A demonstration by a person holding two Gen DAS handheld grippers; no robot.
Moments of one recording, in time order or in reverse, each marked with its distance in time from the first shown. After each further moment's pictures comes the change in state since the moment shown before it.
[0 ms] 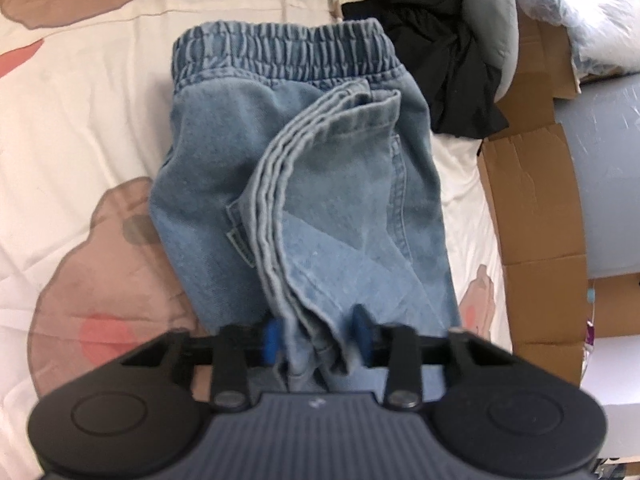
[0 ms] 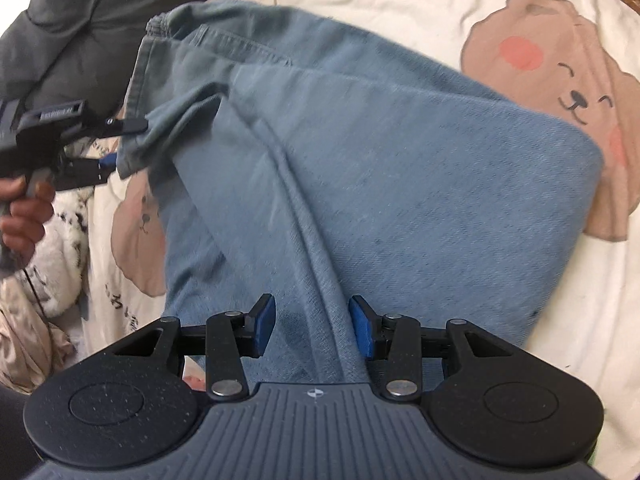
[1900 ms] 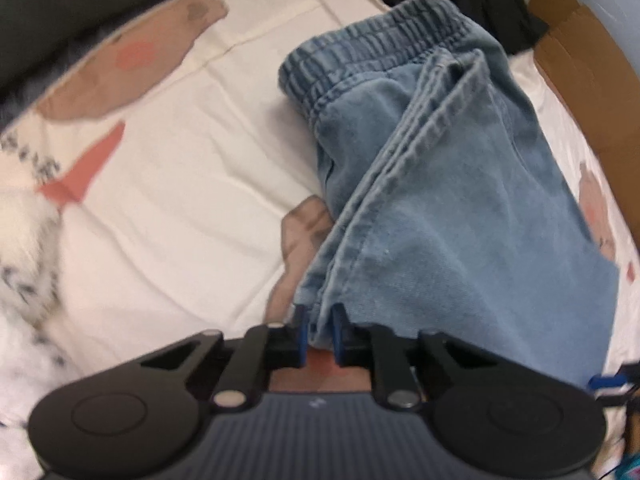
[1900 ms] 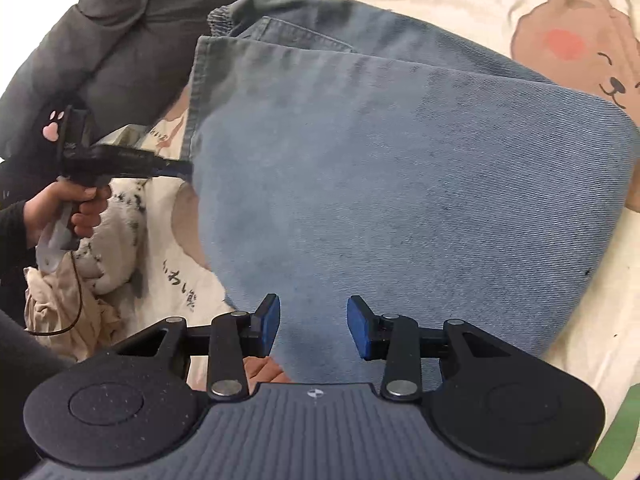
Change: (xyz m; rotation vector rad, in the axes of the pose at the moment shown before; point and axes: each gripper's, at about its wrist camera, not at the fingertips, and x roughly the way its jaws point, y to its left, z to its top) left arm -0.025 0.044 0.017 0.385 0.073 0.352; right arm -0.020 0.008 -0.016 -0.015 0.002 0.160
